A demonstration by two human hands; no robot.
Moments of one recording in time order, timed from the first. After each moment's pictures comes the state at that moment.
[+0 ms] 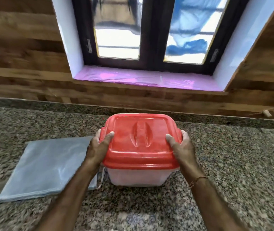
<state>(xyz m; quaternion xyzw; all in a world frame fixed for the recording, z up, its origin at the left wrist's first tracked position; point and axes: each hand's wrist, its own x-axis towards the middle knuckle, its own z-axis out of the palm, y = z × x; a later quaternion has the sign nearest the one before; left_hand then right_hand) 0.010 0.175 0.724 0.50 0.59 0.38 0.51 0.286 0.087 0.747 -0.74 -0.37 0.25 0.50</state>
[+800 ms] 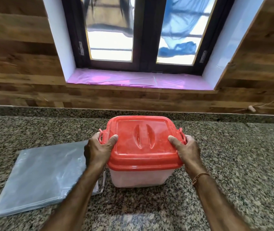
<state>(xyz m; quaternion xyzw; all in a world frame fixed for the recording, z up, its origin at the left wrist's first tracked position) 0.017 0.158 0.761 0.59 0.63 0.38 0.34 0.281 0.076 0.748 -0.76 -0.29 0.26 0.51</state>
